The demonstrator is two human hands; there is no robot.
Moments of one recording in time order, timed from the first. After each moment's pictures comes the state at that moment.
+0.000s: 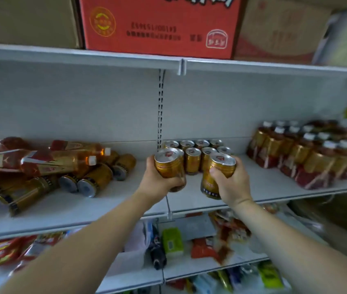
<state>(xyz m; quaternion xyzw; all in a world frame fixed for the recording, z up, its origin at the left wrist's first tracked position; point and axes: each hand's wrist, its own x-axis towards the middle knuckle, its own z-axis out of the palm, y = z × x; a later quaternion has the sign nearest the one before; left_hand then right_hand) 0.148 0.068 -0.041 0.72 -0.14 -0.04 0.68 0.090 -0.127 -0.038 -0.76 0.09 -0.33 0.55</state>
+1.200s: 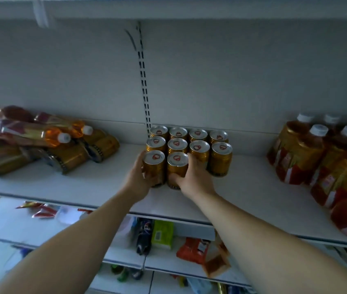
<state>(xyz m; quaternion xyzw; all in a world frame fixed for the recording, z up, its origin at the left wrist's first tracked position) 0.207 -0.035 -0.118 0.82 0.00 0.07 0.57 0.211 -0.208 -0.100 -0.91 -0.06 -0.03 0.40</state>
